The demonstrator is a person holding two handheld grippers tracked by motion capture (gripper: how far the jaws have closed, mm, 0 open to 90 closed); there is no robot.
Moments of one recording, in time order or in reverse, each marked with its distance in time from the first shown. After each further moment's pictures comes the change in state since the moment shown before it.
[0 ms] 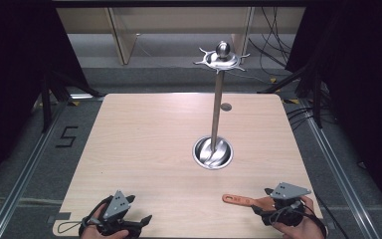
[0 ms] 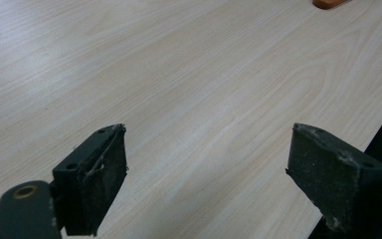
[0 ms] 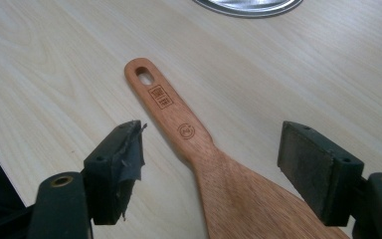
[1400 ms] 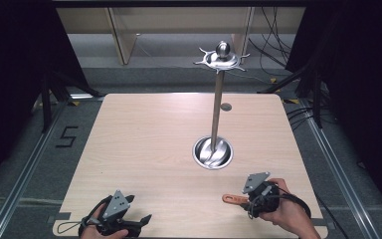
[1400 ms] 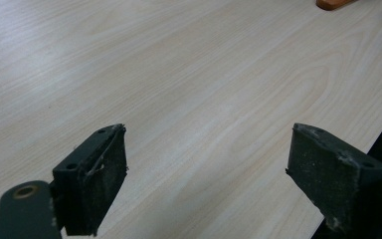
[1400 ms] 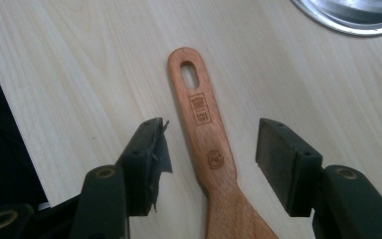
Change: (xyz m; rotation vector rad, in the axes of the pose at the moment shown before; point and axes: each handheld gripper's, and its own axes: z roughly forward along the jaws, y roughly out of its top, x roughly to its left) left arm 0.003 0.000 -0.002 0.017 0.019 0.021; right arm 0.019 0.063 0.030 0.328 0.094 -0.288
